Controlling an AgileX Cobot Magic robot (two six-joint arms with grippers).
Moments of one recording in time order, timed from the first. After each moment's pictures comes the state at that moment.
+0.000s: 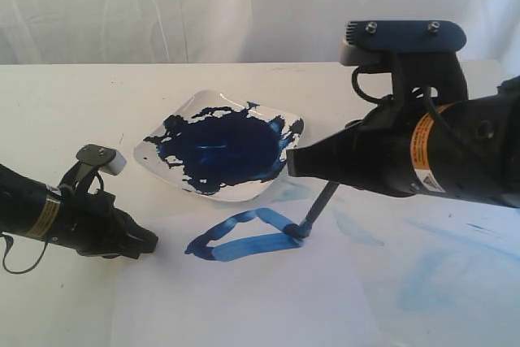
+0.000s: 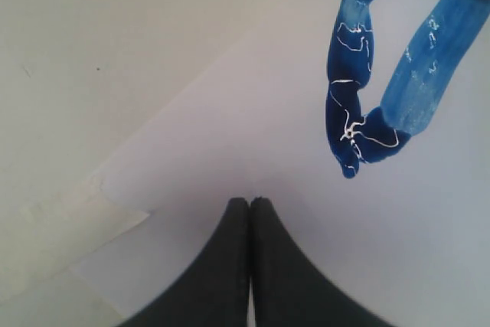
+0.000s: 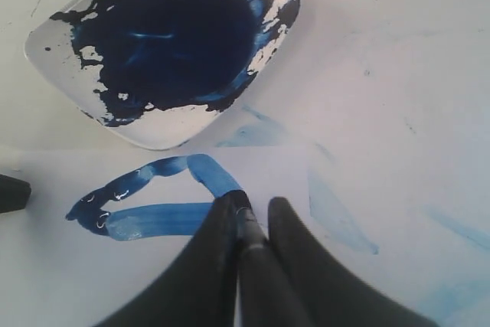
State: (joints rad) left arm -0.21 1.81 -0.68 1.66 -0.61 -1.42; right arm 1.00 1.20 -0.82 -0.72 0.64 1.12
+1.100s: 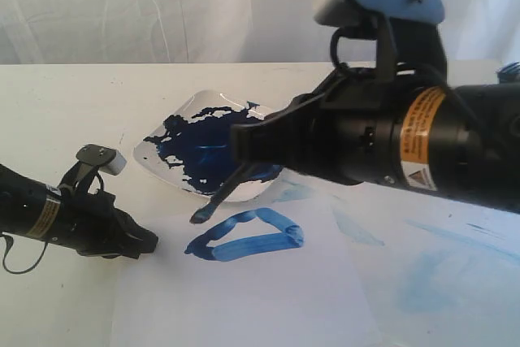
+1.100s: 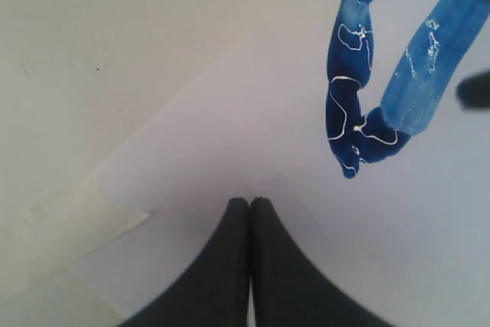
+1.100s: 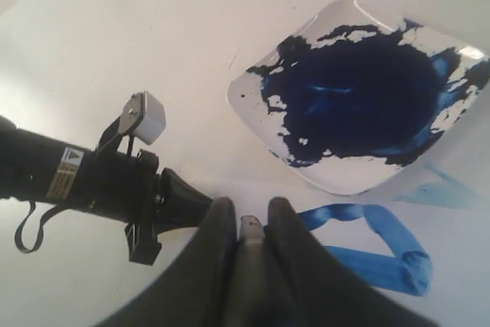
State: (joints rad) left arm -0.21 1.81 -0.68 1.66 -0.61 -1.42; right arm 1.06 1.15 -0.82 -0.67 0.32 1.11
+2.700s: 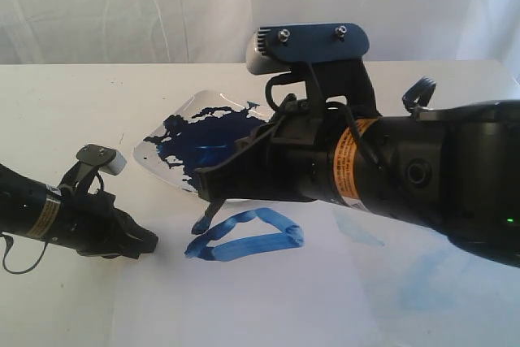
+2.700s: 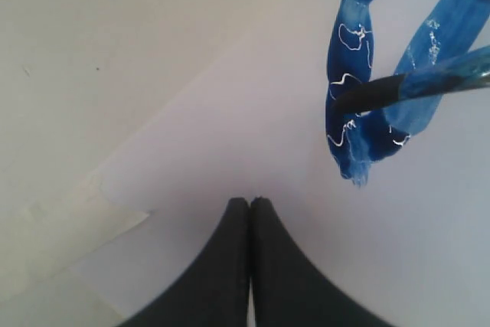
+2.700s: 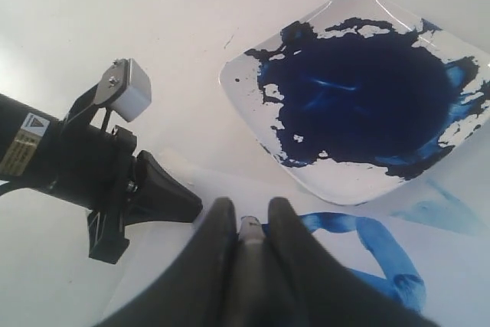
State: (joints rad) left arm -0.21 1.81 -0.68 1.66 -0.61 -1.42; right arm 1.09 1.28 -0.82 -0.97 0.26 1.31
